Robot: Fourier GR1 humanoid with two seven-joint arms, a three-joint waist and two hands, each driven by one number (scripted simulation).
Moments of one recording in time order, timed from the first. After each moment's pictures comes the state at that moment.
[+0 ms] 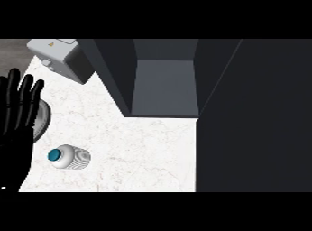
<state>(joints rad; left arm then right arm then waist) -0.02 0.07 -0.02 -2.10 0.01 -0.01 -0.02 0.03 -0.07 0.04 -2.10 -0.04 -0.04 -0.01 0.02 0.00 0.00</state>
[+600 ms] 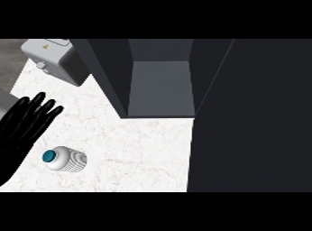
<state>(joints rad) 0.04 0.32 0.07 -1.94 0.60 -0.50 0.05 0.18 -0.12 0.14 -2.23 -0.14 0.10 0.06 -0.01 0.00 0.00</state>
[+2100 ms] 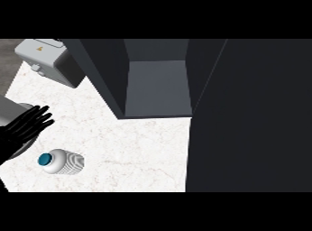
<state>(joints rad) -0.08 0.44 0.25 -1.27 0.48 -0.94 0.03 0.74 -0.20 0.32 -2.49 -0.10 0.24 -0.13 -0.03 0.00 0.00</state>
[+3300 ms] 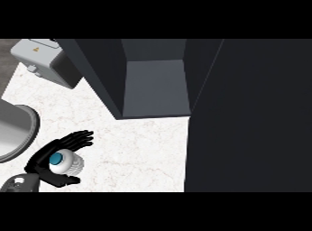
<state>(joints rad) -0.21 0.32 0.08 -0.71 -0.03 -0.80 -0.50 0.92 -0.25 0.39 -2.49 -0.05 0.27 -0.33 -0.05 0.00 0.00</state>
